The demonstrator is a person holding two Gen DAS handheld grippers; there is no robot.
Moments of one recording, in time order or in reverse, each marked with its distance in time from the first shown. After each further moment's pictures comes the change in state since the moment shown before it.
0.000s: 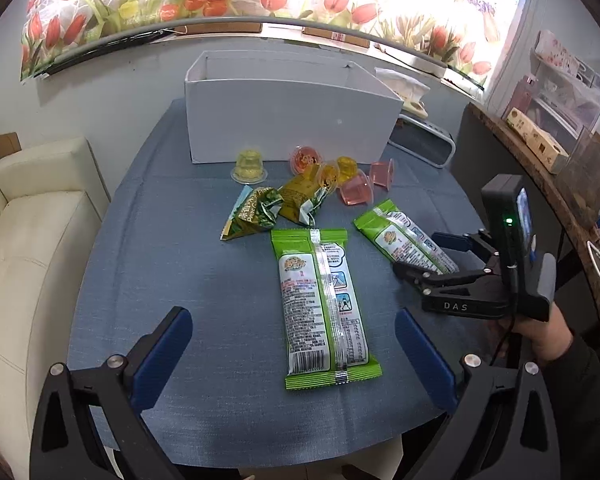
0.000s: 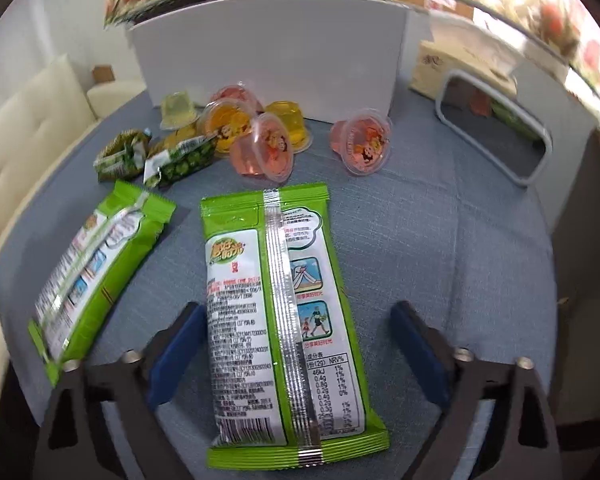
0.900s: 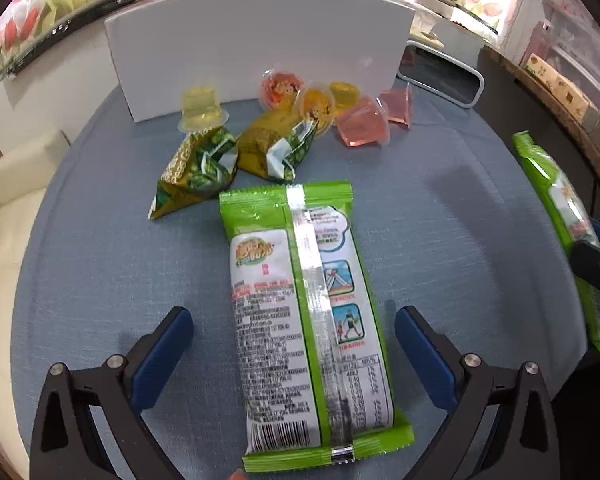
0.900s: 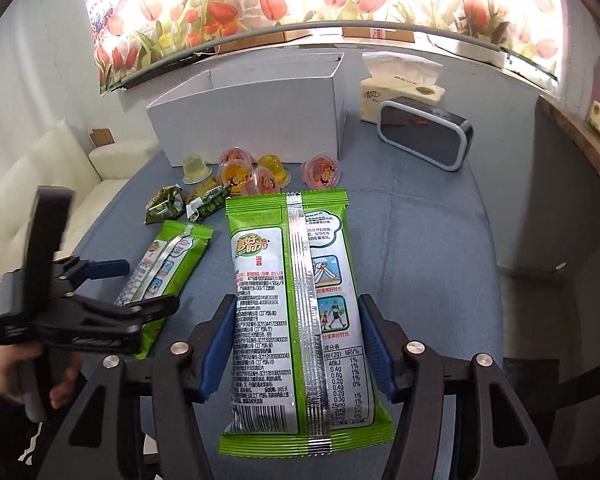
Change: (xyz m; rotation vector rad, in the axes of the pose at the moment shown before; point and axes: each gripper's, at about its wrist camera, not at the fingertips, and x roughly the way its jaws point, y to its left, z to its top) left arm 0.109 -0.029 -0.005 0.080 0.125 0.063; right arm -0.101 -0.010 -0.040 0.198 -0.122 -0.004
